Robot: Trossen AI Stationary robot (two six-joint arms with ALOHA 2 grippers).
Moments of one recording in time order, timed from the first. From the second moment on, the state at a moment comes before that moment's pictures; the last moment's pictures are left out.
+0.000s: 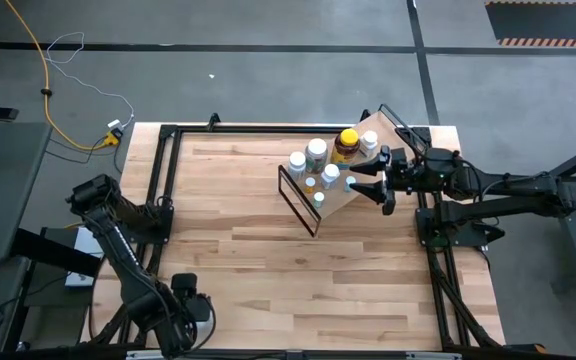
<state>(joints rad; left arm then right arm) -0.88 1.67 1.30 -1.03 -0.06 -1.04 -0.10 0.75 0.68 0.03 -0.03 0.29</state>
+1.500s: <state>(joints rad) -0.14 1.34 1.67 -0.96 -0.33 -0.28 -0.10 0.75 0.68 0.24 0.03 0.44</state>
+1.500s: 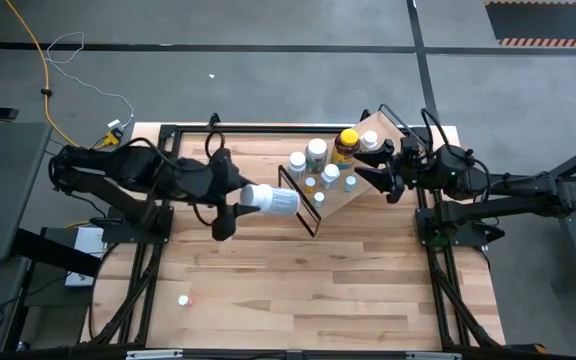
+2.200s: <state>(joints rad) -0.06 1.36 1.67 -0.88 -0.24 -0.18 0.04 1.06 1.00 0.15 0.01 0.27</state>
